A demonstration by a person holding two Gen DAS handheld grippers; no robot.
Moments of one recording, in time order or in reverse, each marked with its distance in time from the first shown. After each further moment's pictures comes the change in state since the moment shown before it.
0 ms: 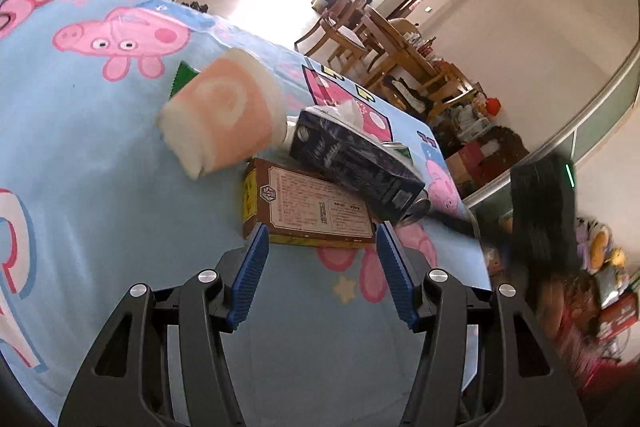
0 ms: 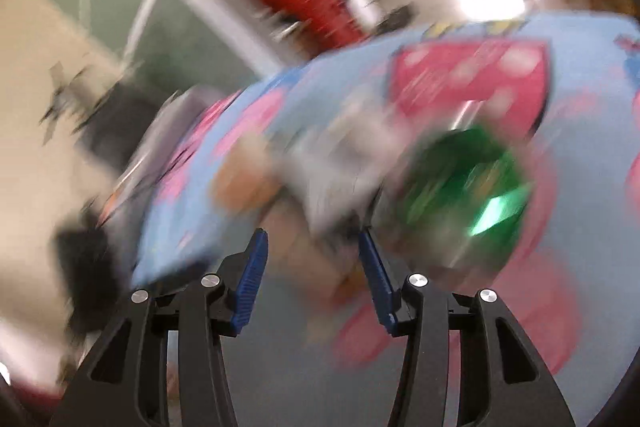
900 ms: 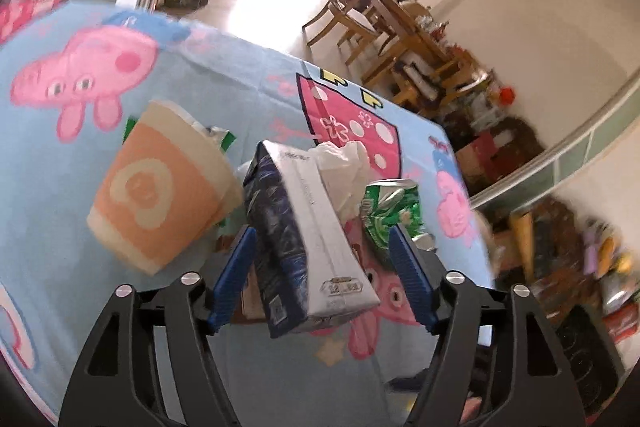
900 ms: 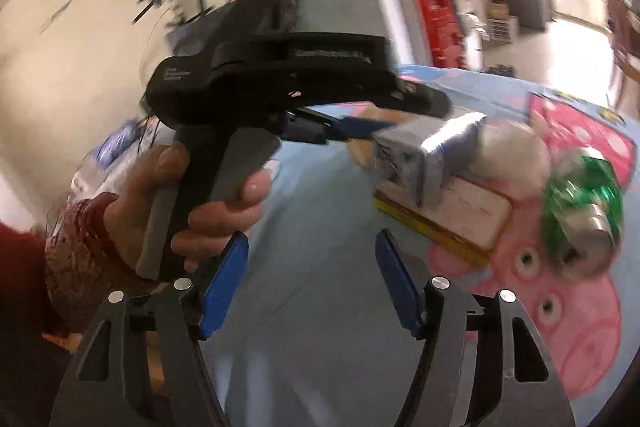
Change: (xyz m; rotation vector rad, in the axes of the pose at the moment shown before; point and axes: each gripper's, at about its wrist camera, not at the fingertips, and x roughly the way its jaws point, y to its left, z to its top) left arm 0.044 -0.034 0.063 0.048 0.076 0.092; right arm -0.001 0.056 -0.035 -0.347 -0.094 0.003
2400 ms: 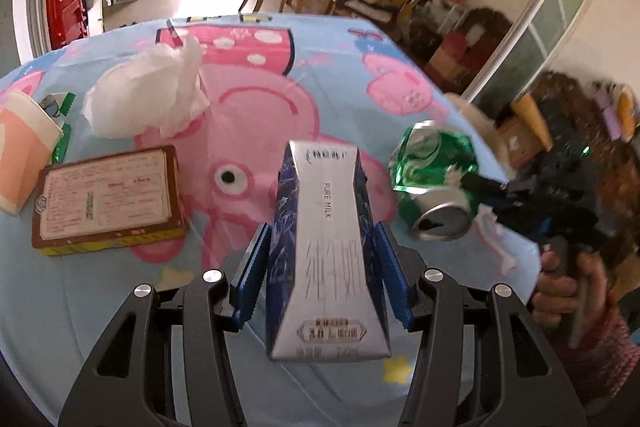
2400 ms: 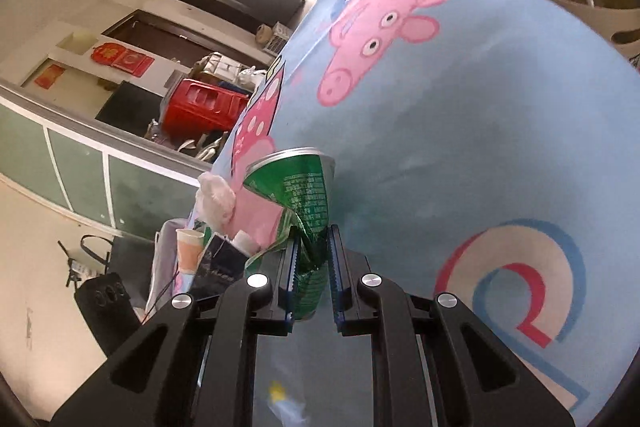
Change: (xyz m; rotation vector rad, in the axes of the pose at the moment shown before) left arm 0.066 -0.121 -0.105 0.365 0.127 0.035; right arm -0.160 -0.197 -0.147 0.919 -0.277 -0.131
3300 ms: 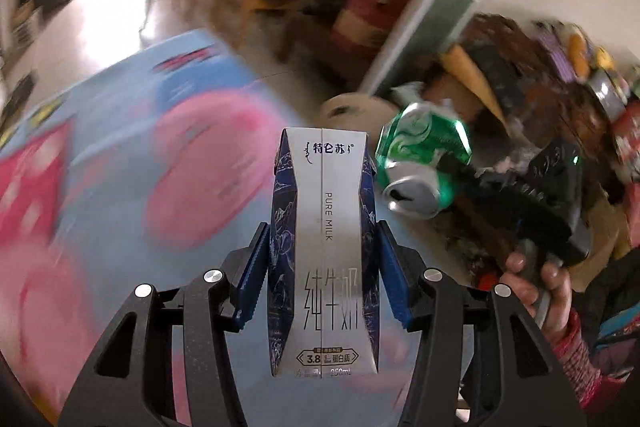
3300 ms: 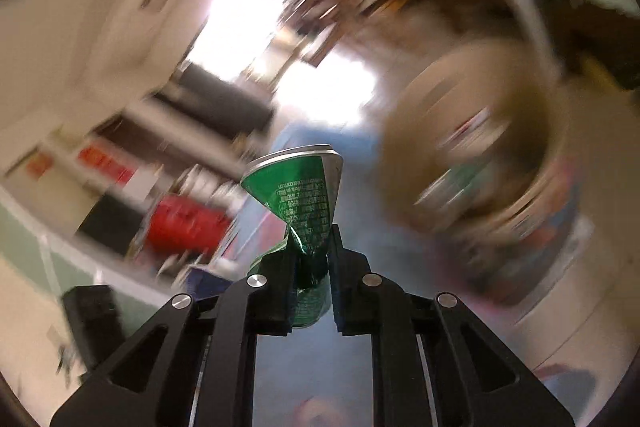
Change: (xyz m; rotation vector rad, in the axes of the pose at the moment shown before) left arm 0.130 -0.190 0.152 0.264 0.120 -0.265; right arm -0.151 -0.096 0.112 0.120 -0.495 -0.164
